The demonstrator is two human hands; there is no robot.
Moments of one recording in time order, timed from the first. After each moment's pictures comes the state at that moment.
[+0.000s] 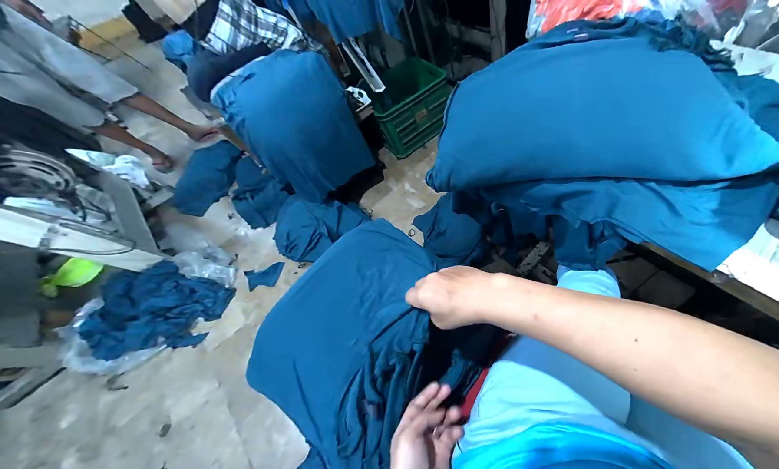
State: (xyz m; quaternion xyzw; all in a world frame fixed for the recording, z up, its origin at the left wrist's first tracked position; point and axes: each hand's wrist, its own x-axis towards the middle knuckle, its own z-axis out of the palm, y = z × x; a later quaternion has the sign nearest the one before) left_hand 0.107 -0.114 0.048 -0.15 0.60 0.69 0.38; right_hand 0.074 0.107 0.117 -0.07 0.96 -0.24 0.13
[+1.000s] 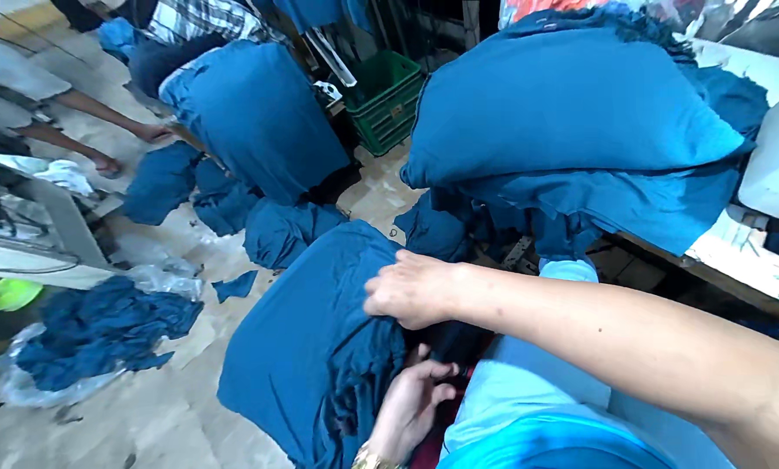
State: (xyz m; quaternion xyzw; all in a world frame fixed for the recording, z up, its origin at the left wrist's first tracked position) left_hand 0.070 -0.062 0.050 -0.15 0.59 0.61 0.51; right_hand 0.068 0.102 0.131 -0.14 0.97 -0.17 0.08
